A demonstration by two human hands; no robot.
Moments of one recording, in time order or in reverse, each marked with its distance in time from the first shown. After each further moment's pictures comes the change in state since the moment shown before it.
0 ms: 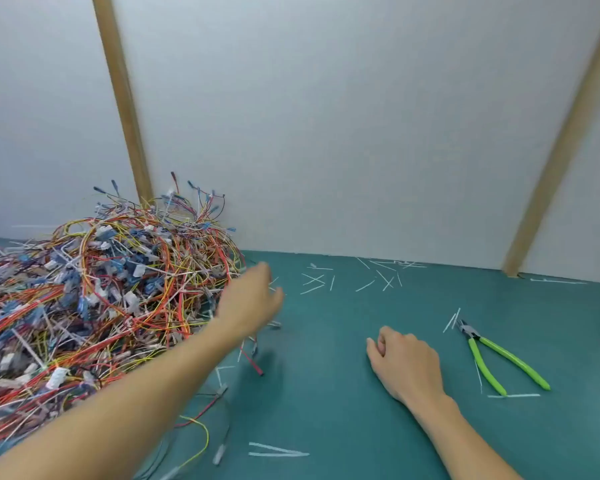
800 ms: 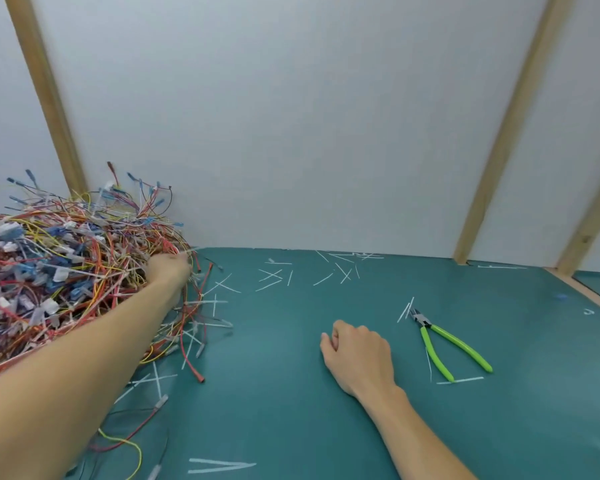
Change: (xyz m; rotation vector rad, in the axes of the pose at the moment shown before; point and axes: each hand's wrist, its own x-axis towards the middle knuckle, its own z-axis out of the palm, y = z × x) left_hand 0.095 -0.057 0.031 -0.790 0.241 -0.654; right_hand 0.005 0.004 0.007 0.097 0.024 -0.034
